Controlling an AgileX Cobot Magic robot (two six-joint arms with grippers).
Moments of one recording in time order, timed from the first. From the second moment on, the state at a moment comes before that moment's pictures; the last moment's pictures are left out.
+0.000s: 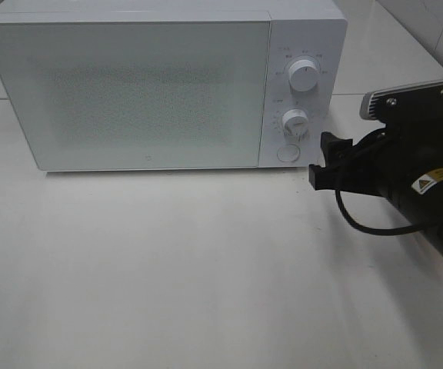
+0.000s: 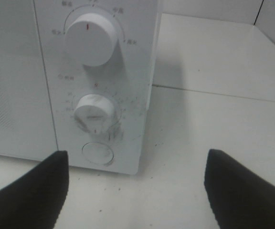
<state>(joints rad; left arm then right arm) -0.06 0.00 -0.52 -0.04 1.08 -0.01 0.61 1.62 -0.35 0.61 -1.07 -0.33</state>
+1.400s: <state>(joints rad) -0.06 0.00 -0.52 -0.04 1.08 -0.01 0.73 1.73 -0.35 0.74 -1.14 0.93</state>
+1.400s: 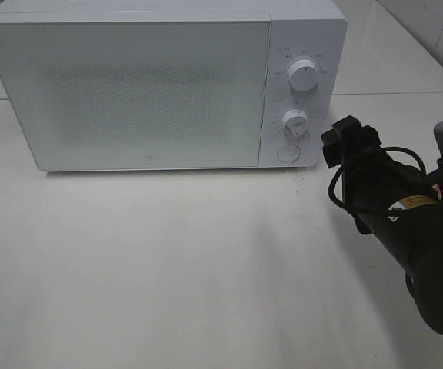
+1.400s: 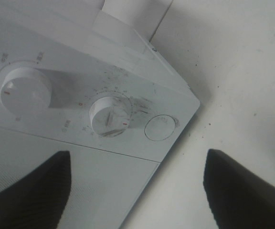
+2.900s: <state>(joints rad) -0.06 0.00 -0.52 -0.04 1.08 -0.01 0.73 1.90 -0.44 0.70 -1.04 1.35</state>
